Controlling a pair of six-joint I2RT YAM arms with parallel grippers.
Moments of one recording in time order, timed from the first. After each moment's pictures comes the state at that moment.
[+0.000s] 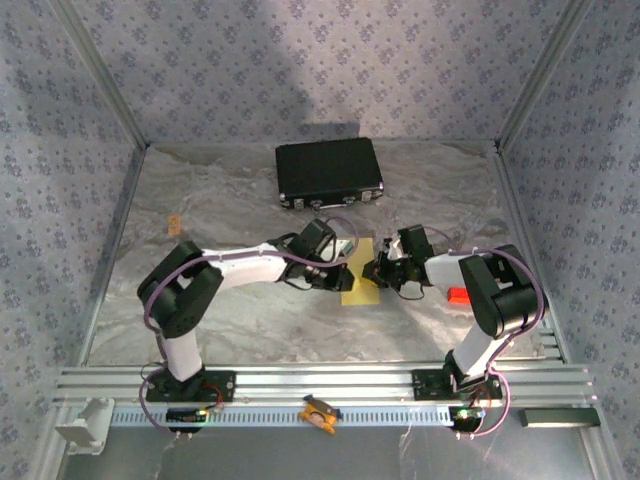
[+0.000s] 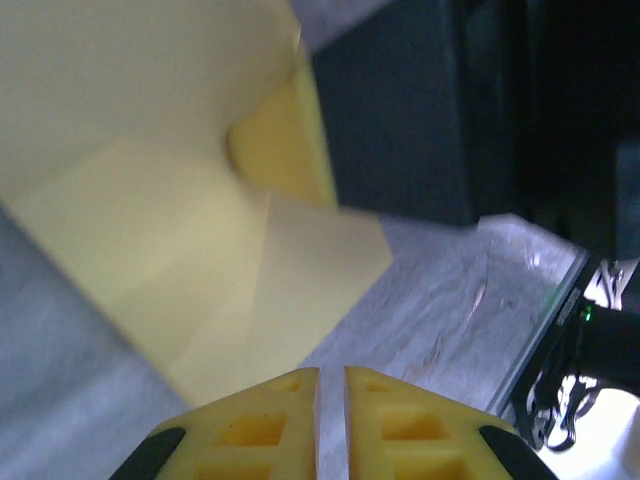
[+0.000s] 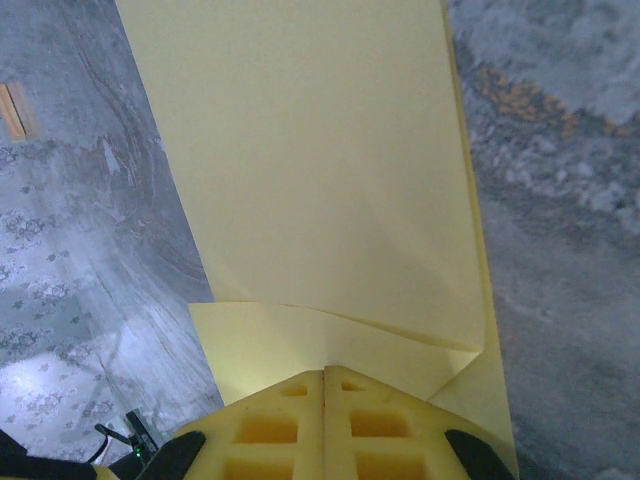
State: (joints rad) left arm -0.86 1.82 1.07 -0.18 0.51 -0.62; right arm 0.31 1.66 0.60 0.07 -0.67 0.78
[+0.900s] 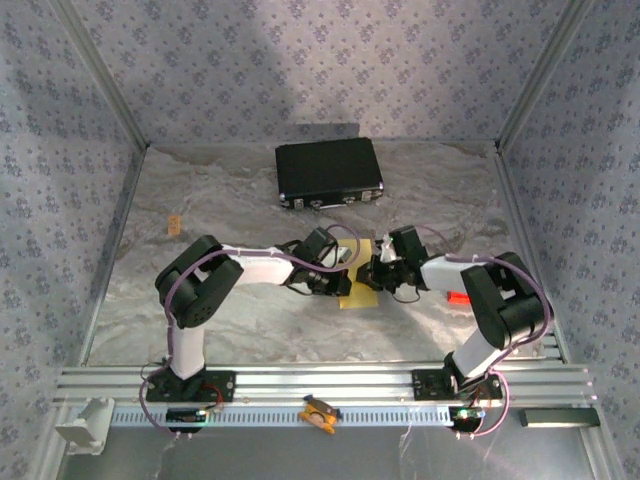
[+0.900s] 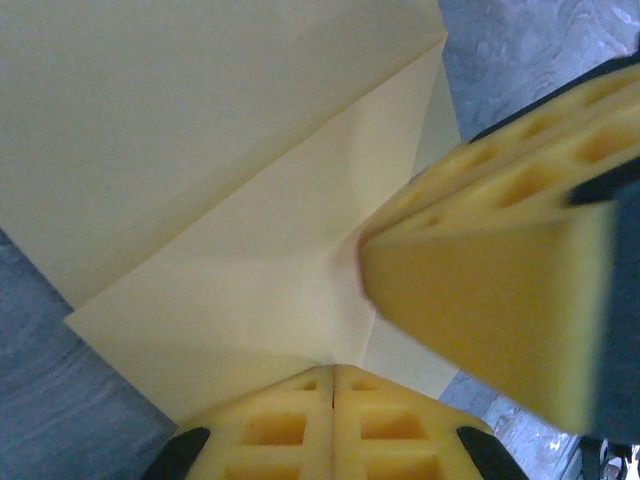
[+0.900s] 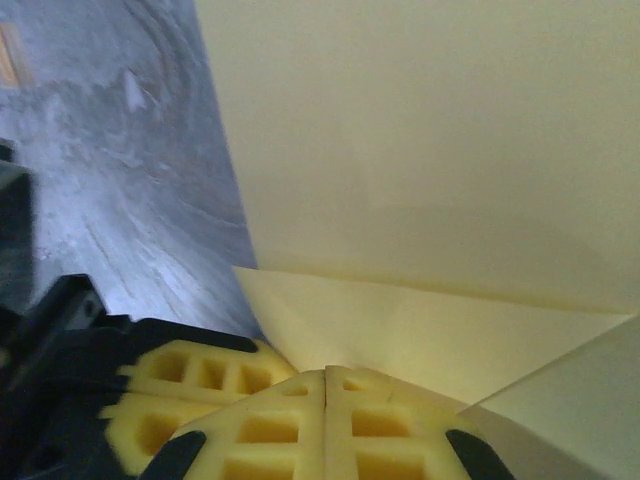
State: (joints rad) left arm -0.86 1.92 1.03 -0.10 0.48 -0.65; right arm 0.39 1.61 0.60 0.04 -0.64 0.76
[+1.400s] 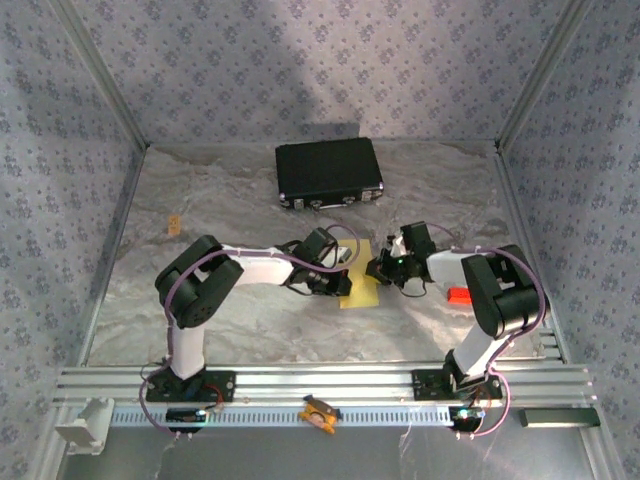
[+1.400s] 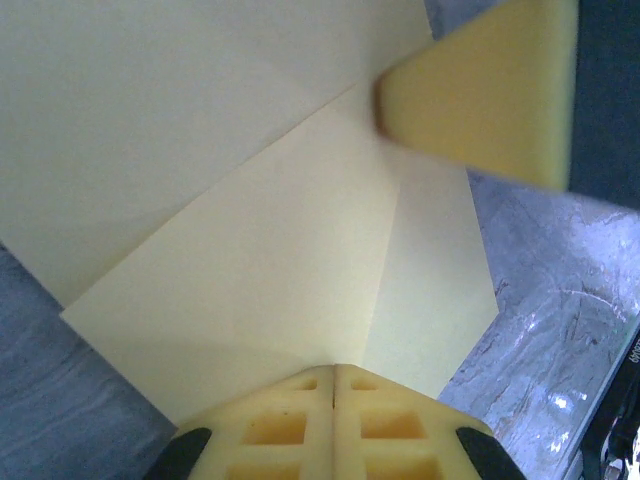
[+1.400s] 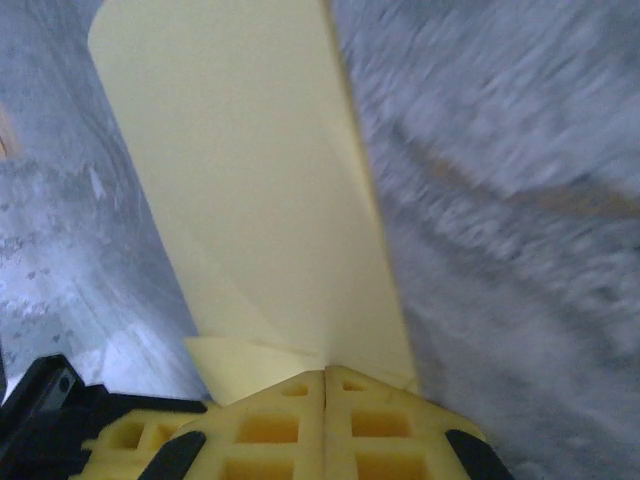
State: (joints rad) left arm -0.86 1.92 1.02 -0.09 0.48 -0.65; right arm 0.28 1.65 0.64 0.00 -0.63 0.74
